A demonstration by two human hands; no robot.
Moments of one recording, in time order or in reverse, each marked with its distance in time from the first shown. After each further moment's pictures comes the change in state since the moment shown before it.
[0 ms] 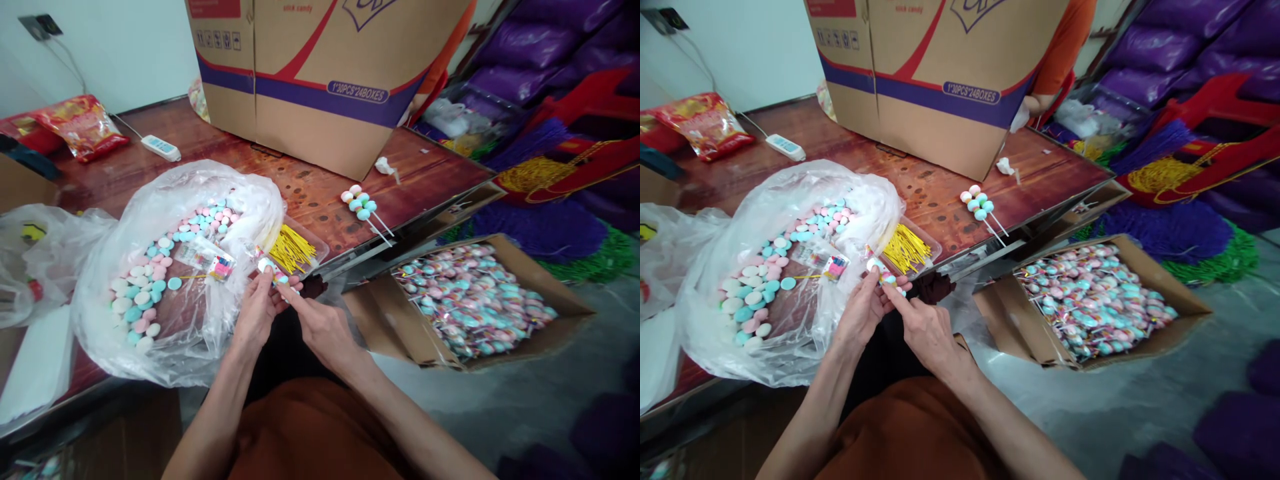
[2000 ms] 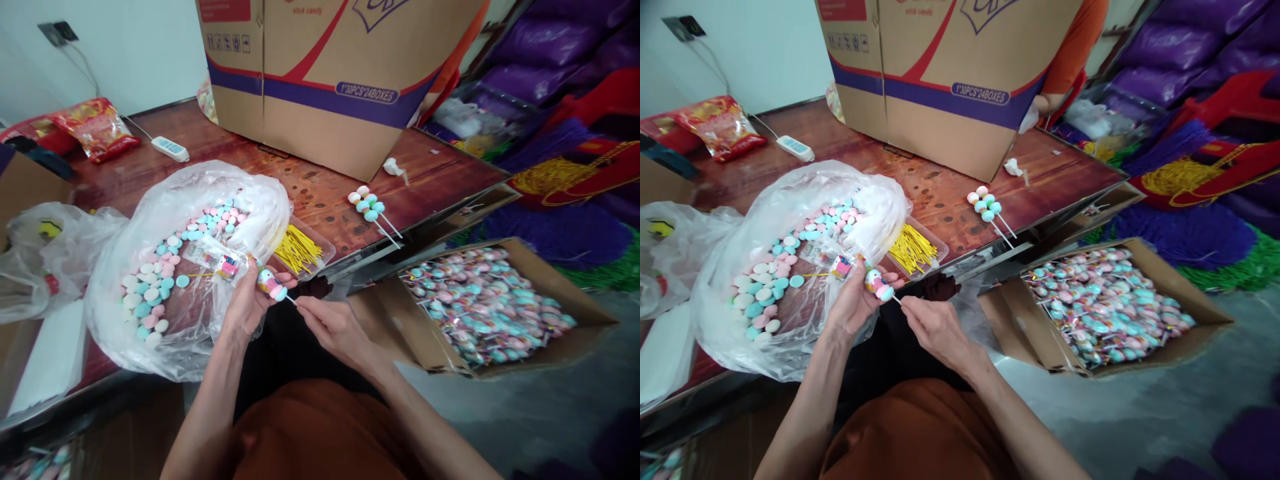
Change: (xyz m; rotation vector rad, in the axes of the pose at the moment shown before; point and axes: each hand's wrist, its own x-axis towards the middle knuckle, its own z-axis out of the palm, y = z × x) left_hand 0.006 0.027 -0.018 0.002 -0.034 -0.024; right_hand 0.006 0.012 -0.012 0.354 0.055 -0.145
